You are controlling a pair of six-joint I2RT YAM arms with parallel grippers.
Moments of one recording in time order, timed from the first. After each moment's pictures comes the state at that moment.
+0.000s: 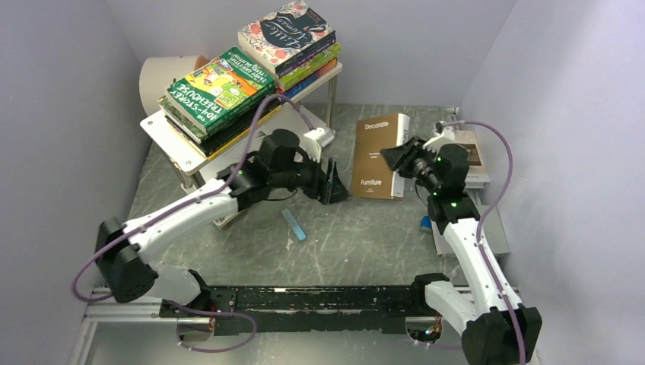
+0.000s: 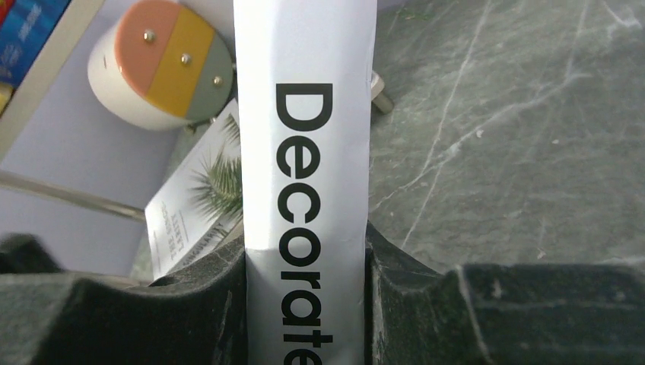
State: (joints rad) left arm -0.87 1.44 1.22 -0.22 0.43 -0.53; right arm 0.05 0.93 0.76 -0.04 -0.34 0.58
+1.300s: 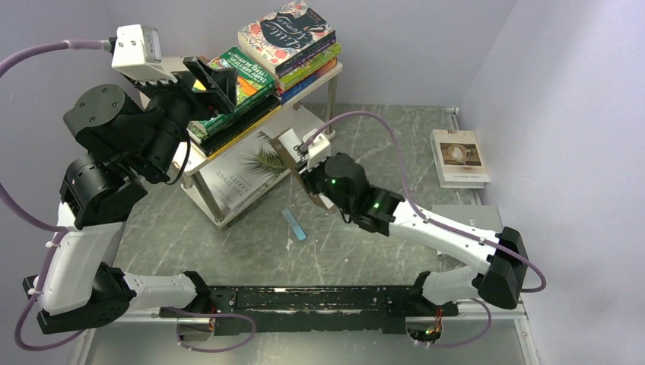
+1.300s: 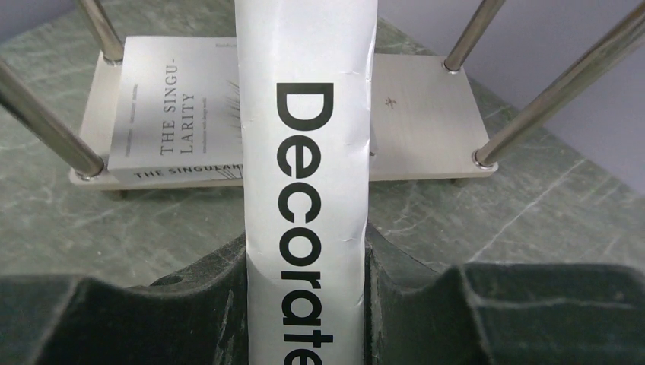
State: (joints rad) left arm -0.87 1.19 2.00 -0.62 -0.63 -0.22; right arm 0.99 1.30 1.08 -0.01 0.32 -0.05
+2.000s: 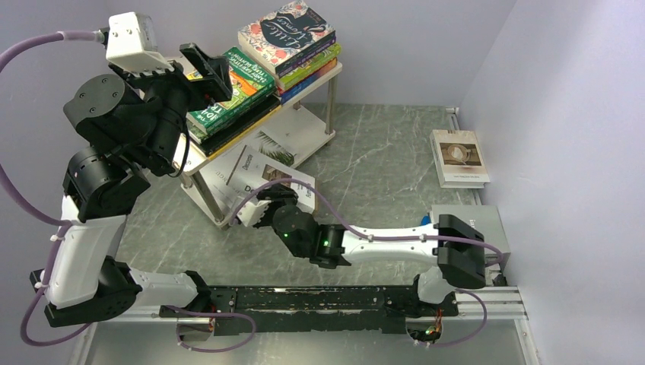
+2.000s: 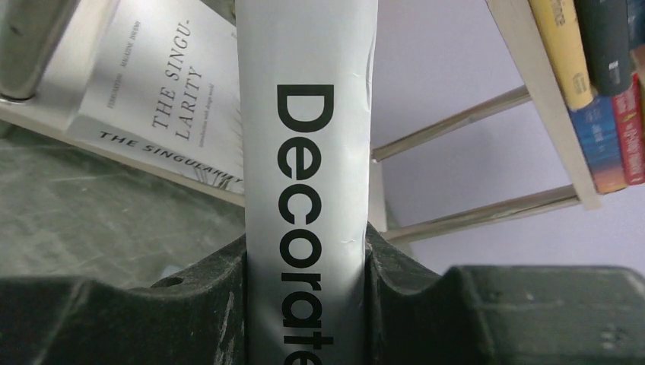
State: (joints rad) left arm -0.87 1.25 2.09 -0.63 -0.76 -0.17; right arm 1.36 1.57 1.08 0.33 0.71 -0.73
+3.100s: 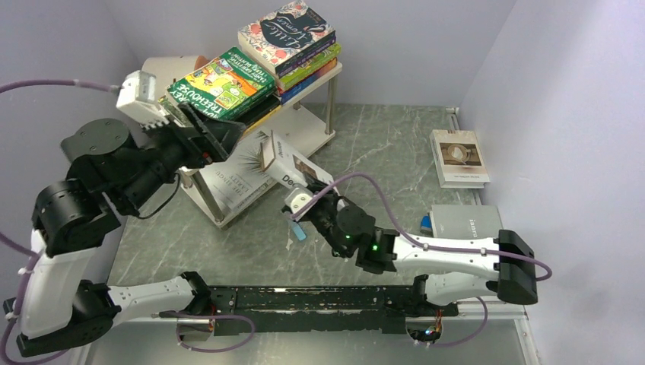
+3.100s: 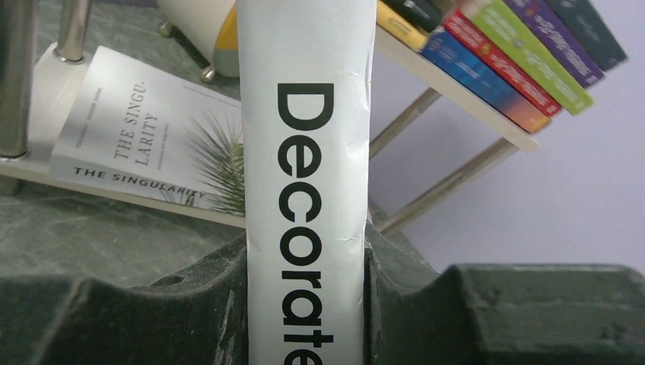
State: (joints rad) left arm -0.87 1.02 1.86 -0.94 -0.44 -0.63; right arm 1.32 1.24 0.84 0.49 0.63 -0.70
